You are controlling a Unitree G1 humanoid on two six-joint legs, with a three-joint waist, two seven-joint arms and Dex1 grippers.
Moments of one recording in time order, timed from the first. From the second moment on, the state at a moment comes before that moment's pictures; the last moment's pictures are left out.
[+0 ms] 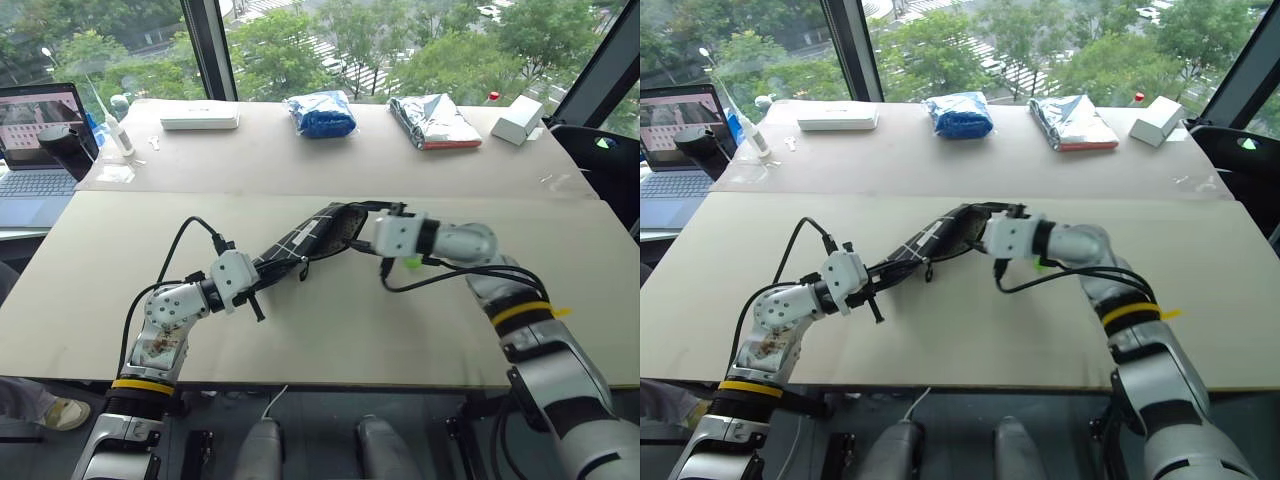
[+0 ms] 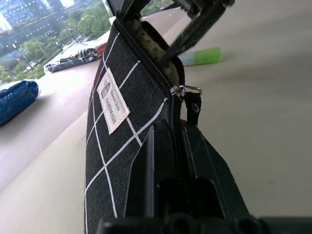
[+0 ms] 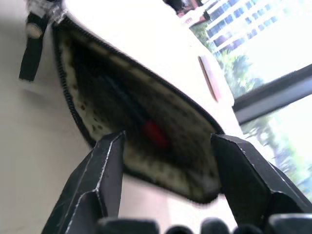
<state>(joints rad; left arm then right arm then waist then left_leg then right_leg) -0.33 0.48 -0.05 0.14 -0.17 -0.24 -0.92 -0.73 -0.57 0.21 0.42 0.10 -0.32 0.93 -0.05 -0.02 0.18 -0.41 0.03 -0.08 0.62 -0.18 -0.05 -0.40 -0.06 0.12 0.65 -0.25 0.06</state>
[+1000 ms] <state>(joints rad) -0.33 0.48 -0.05 0.14 -0.17 -0.24 -0.91 -0.63 -0.41 0.06 0.26 0.11 0.64 0.38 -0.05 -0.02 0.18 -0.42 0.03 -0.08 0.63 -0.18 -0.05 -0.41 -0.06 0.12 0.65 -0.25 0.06</state>
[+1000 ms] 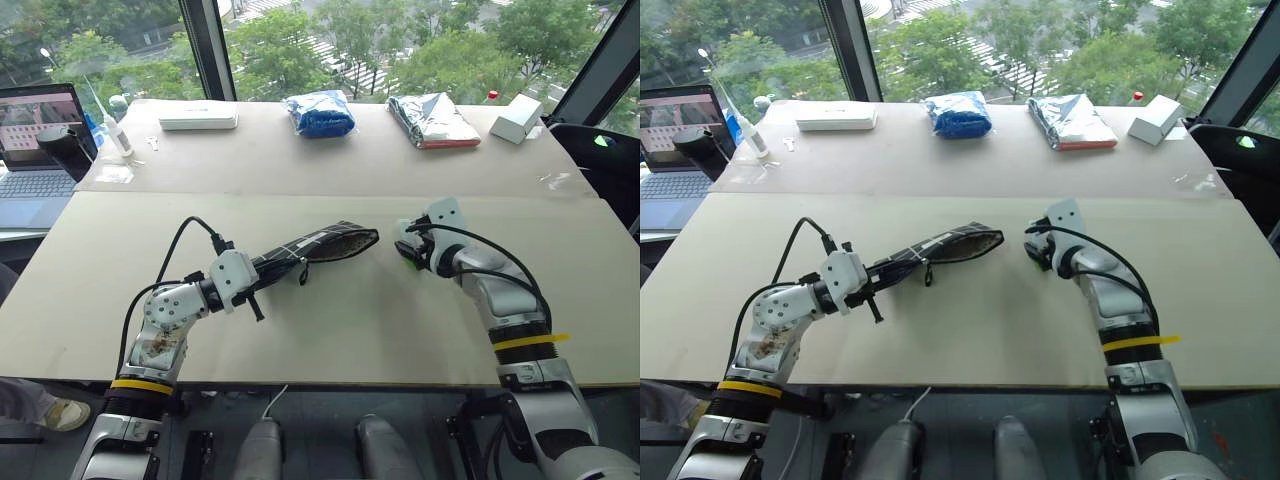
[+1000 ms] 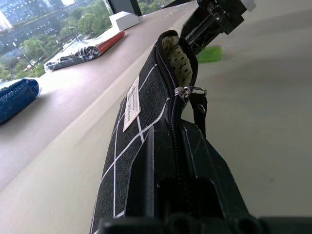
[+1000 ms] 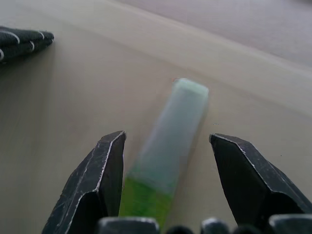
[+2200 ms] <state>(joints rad) -0.33 0.49 -0.05 0.14 -0.17 -0.24 -0.91 -0.52 -0.69 0.06 0.00 0.10 0.12 0.81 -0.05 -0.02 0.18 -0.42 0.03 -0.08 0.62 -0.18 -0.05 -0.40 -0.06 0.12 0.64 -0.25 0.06</state>
